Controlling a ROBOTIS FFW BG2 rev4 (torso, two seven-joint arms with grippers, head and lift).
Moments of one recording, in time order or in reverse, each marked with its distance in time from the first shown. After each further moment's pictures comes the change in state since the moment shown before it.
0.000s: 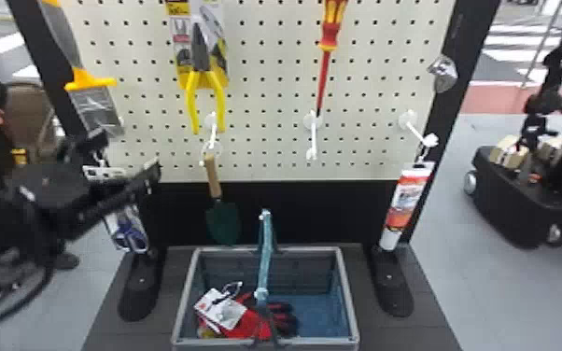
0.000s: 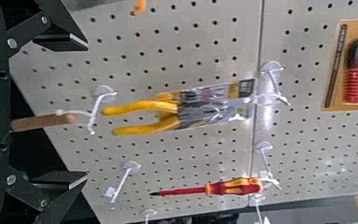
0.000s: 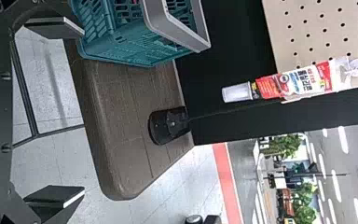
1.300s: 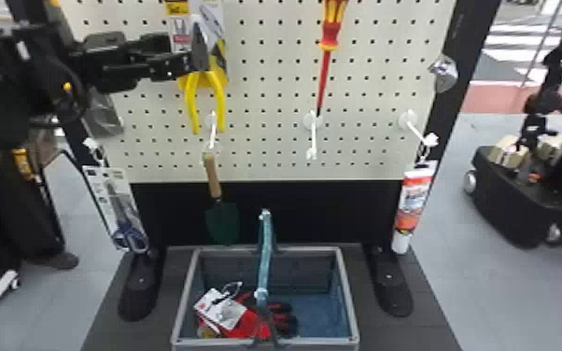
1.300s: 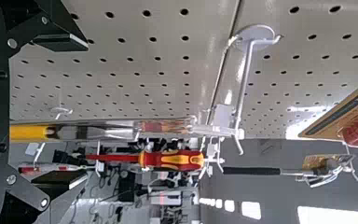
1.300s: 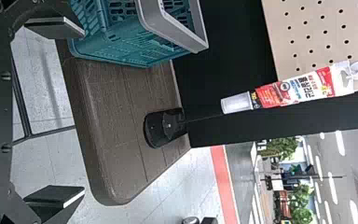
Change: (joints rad) left arm -0.811 0.205 -0.218 0.819 0.222 0.110 -0.512; right arm -0.038 0.000 0.000 0.021 0.003 0.009 0.002
